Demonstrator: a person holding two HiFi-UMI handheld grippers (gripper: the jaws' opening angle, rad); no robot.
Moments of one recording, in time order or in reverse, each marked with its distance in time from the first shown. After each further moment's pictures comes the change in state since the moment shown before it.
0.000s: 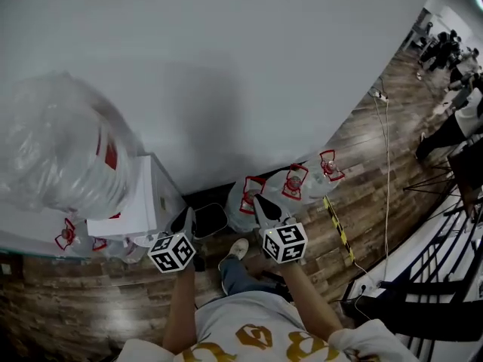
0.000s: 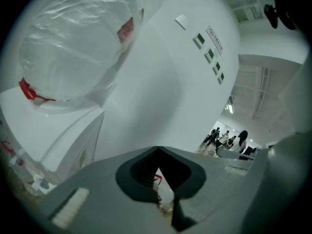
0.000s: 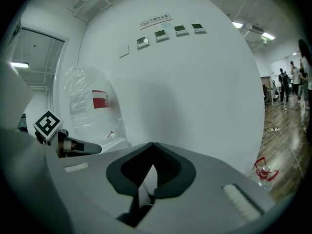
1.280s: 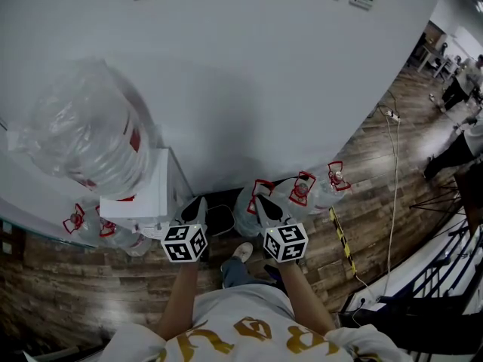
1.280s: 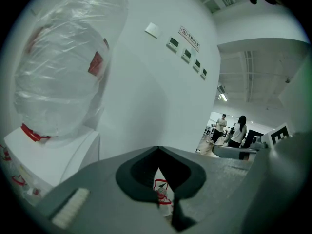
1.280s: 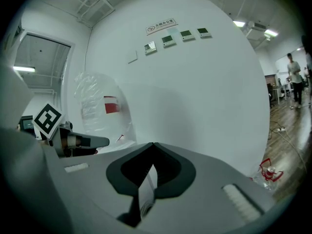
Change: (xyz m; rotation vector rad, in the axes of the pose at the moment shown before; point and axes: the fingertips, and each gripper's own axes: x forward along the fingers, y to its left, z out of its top) left arm -0.031 -0.043 0.027 0.212 -0.056 0.002; right arm -0.023 0.034 0.012 -0.007 -0.025 0.059
